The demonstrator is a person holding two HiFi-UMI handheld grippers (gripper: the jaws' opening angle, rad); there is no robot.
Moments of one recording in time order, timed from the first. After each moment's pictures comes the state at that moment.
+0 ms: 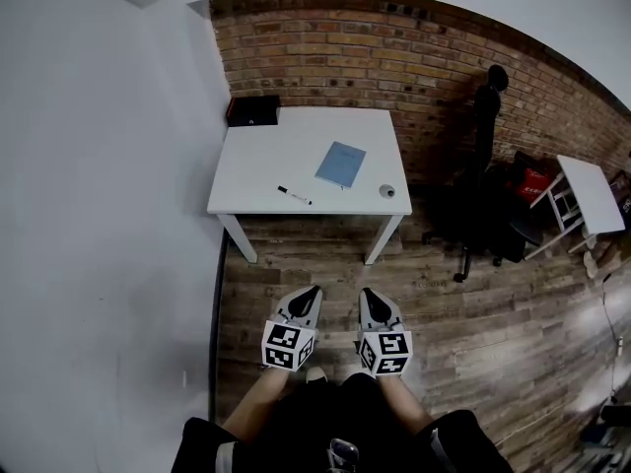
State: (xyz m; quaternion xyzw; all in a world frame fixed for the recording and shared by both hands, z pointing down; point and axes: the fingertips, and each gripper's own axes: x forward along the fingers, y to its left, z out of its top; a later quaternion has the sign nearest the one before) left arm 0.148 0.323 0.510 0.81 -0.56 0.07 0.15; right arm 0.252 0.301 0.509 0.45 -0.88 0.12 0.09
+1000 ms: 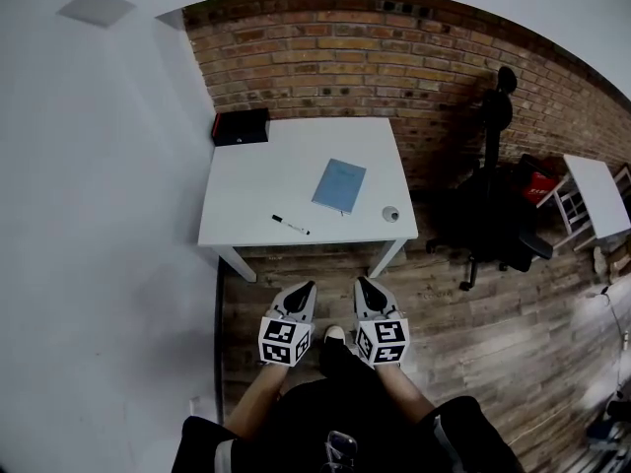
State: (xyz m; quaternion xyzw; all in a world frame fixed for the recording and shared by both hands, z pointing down) left arm 0.098 0.177 0.526 0.81 -0.56 0.08 0.16; right arm 0.200 0.148 0.516 0.45 -0.88 0.13 0.08
